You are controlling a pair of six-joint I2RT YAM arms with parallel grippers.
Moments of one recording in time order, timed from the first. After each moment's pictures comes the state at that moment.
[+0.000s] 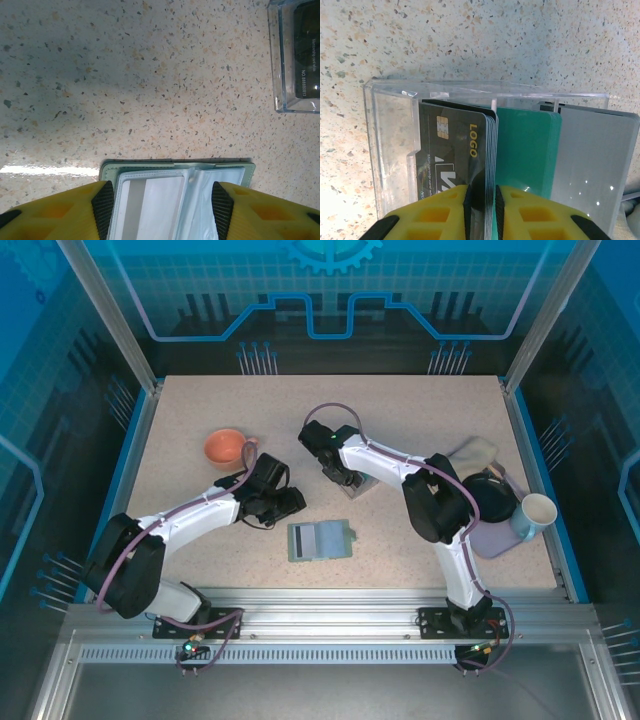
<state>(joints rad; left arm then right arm) -0.53 1.44 0.83 -0.47 0.14 -0.98 0.72 2.15 1.73 -0.97 0.53 -0.02</state>
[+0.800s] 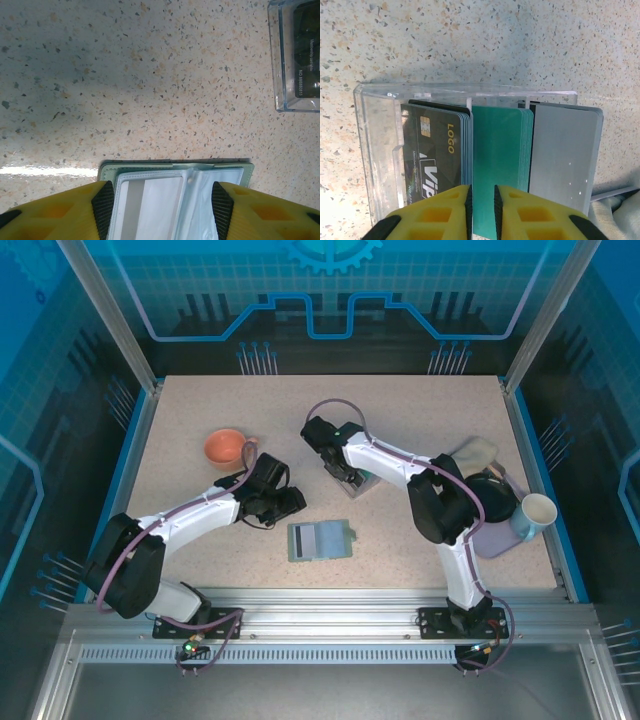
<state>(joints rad) -0.53 1.44 0.83 -0.47 0.14 -0.98 0.71 2.12 1.73 -0.98 0.54 -0.02</state>
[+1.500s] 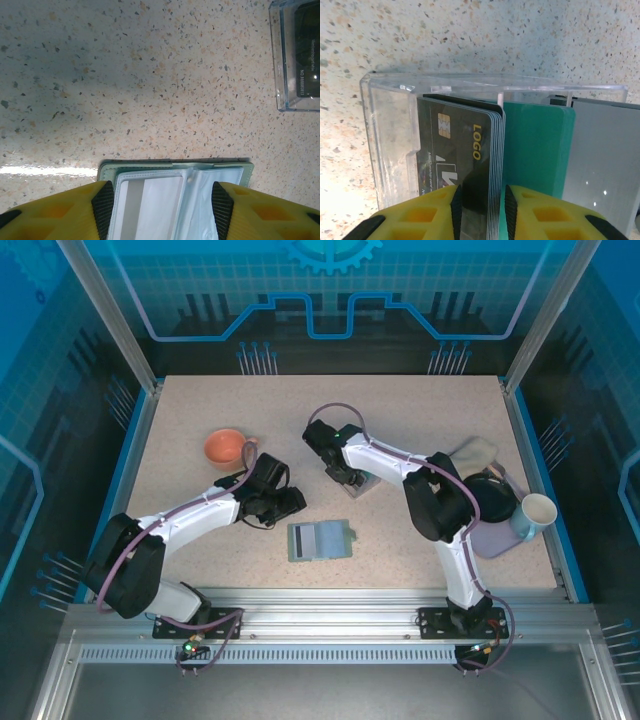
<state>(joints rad) -0.53 1.44 0.83 -0.47 0.14 -0.98 0.70 2.15 1.72 -0.97 0.52 -0.03</state>
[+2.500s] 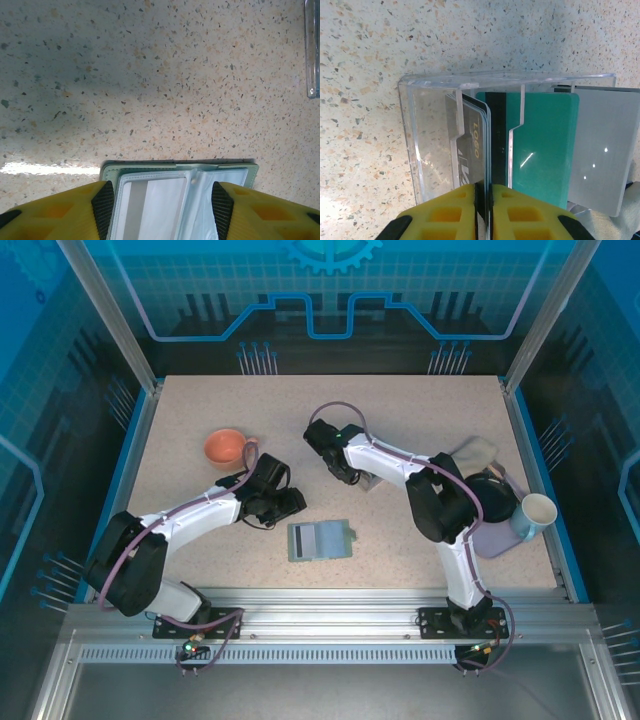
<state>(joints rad) -0.53 1.45 0.83 -0.47 0.14 -0.98 0.70 2.13 1.70 -0.97 0.58 -0.04</state>
